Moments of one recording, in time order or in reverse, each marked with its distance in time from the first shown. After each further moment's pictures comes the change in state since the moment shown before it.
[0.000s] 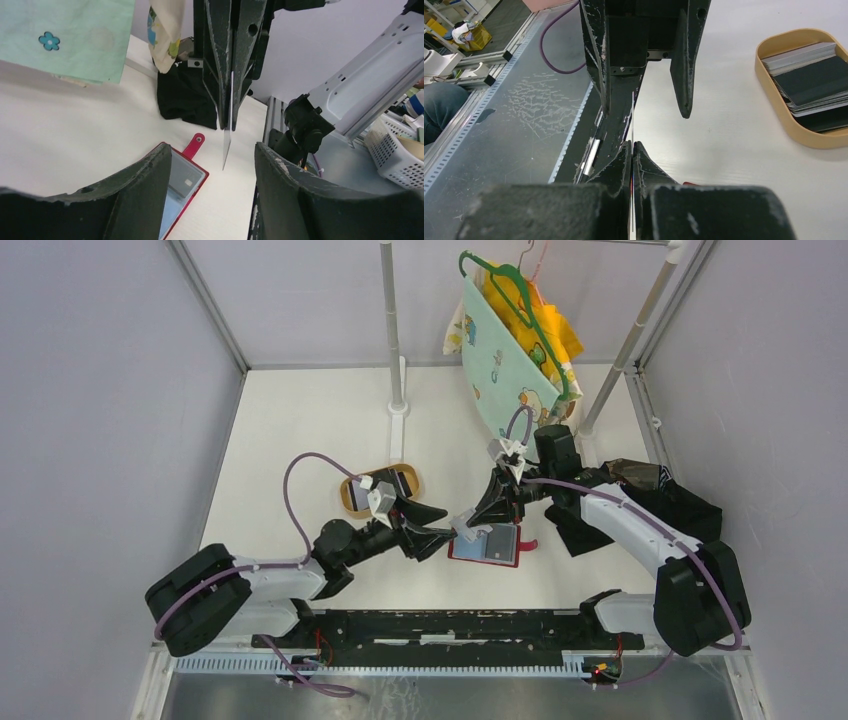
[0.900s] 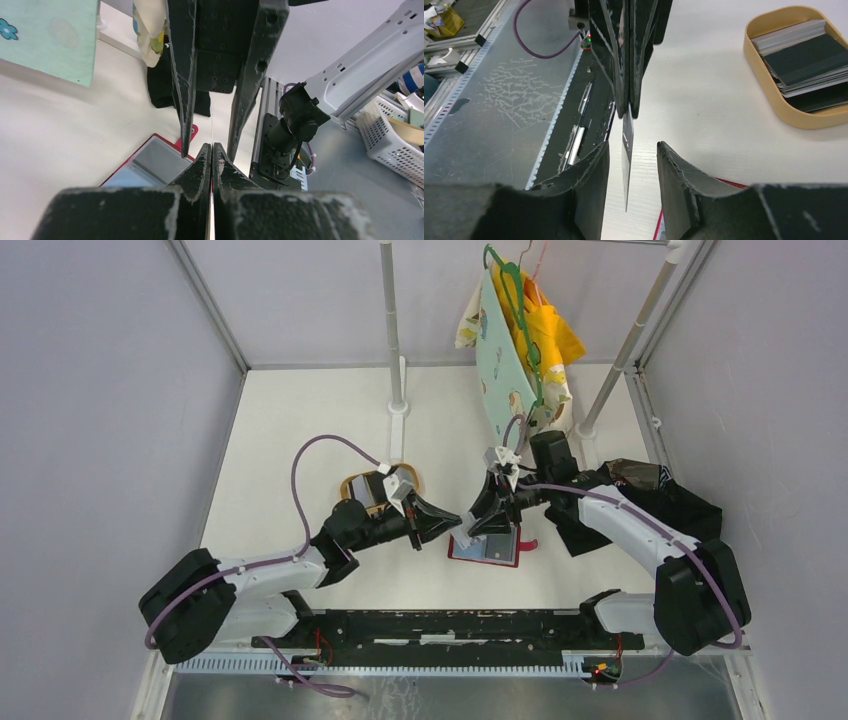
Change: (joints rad) left arm 0.005 -0.013 0.155 -0.264 0.094 0.013; right arm 0.020 0.003 -0.017 -0.046 0.074 -0.088
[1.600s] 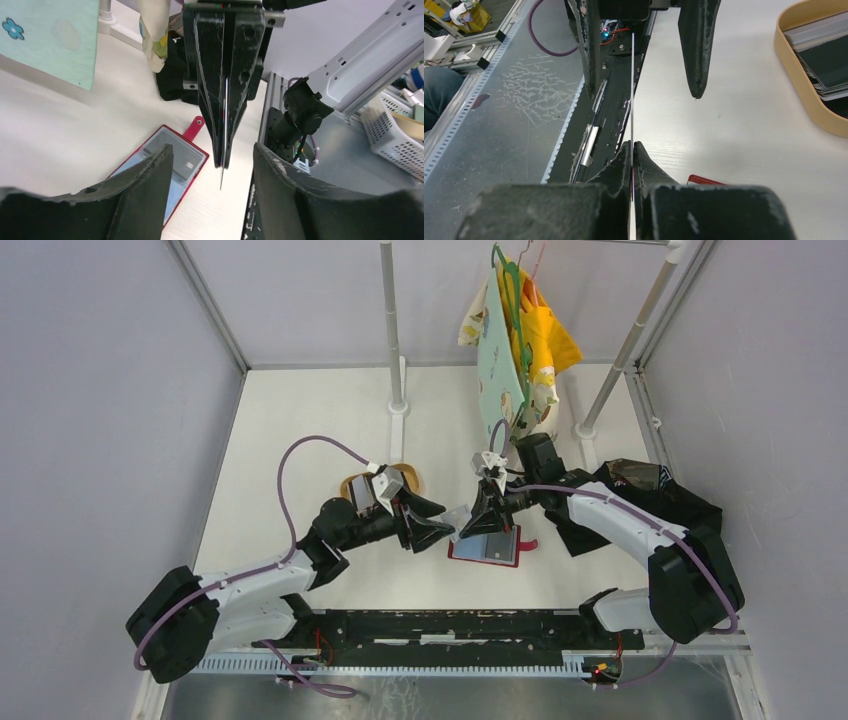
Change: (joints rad) left arm 0.071 -0.125 0.019 -0.181 0.063 0.031; right arm 0.068 0.060 0.019 -0.046 0.031 -0.022
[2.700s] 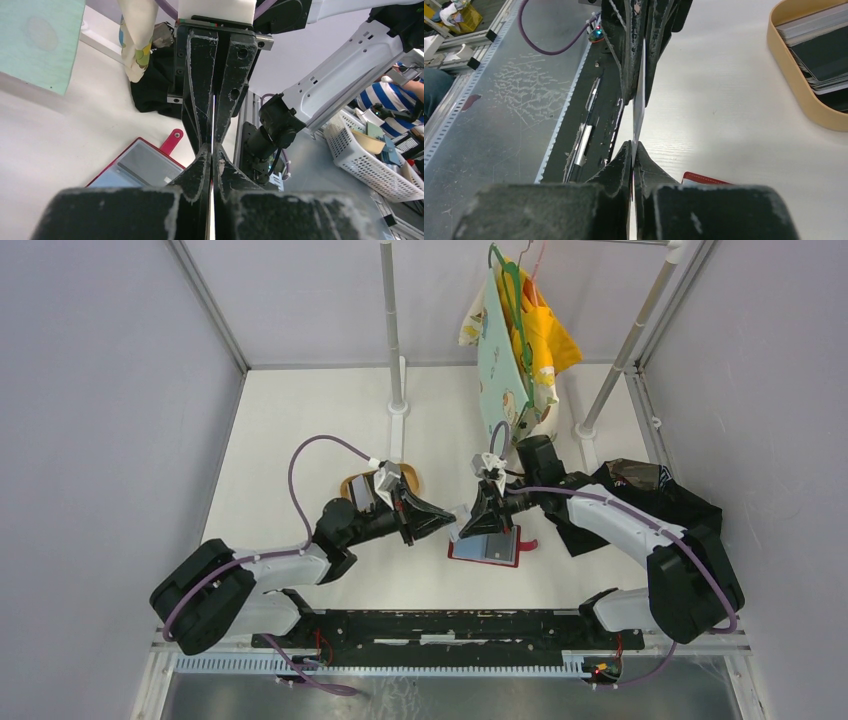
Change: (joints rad) left arm 0.031 0.187 -0.063 0.384 0.066 -0.205; right arm -0.005 0.000 -0.031 0.079 0.002 0.048
